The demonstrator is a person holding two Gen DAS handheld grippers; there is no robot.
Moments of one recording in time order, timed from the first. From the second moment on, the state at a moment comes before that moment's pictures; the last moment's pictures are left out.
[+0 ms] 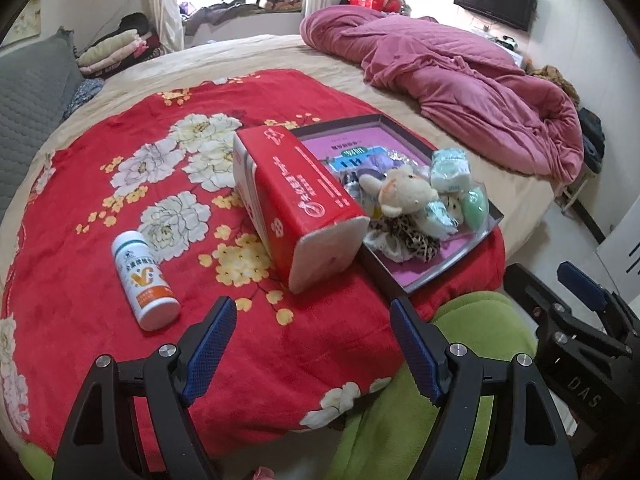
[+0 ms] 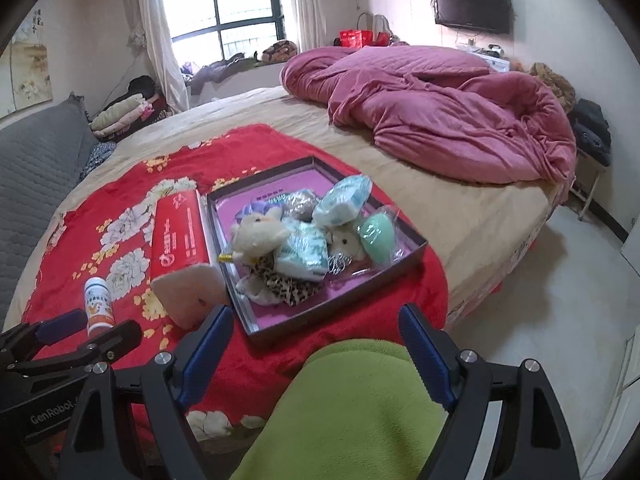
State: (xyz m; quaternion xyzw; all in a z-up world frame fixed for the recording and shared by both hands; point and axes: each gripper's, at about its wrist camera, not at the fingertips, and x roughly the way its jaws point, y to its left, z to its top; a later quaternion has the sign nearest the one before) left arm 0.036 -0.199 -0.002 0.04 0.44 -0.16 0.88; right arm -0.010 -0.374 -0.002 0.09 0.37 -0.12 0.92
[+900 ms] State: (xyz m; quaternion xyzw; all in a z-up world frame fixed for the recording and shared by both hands) left arm 0.039 -0.199 -0.015 0.05 0.46 -0.14 0.88; right arm -0.016 -0.379 -0.013 0.11 0.38 -0.12 0.91
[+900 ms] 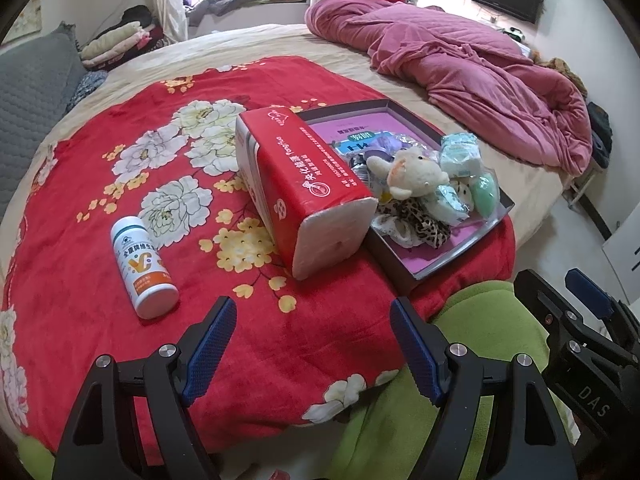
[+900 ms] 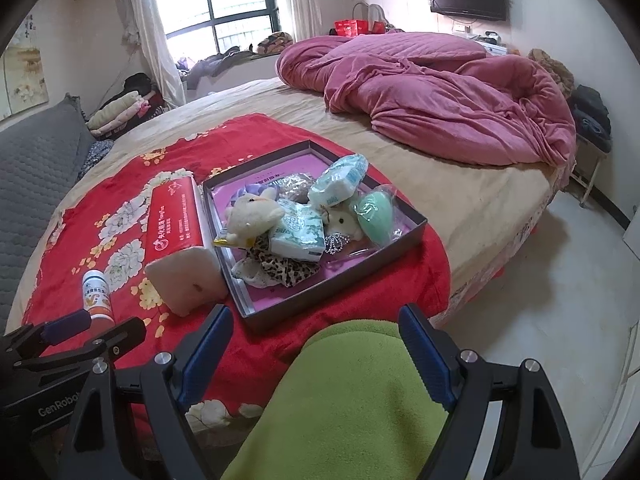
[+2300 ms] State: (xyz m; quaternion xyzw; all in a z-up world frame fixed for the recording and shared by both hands) left arm 0.041 -0.197 -0.019 0.05 0.46 -0.13 0.87; right arm -0.015 -0.375 -0.014 0.10 0.38 -0.12 0.91
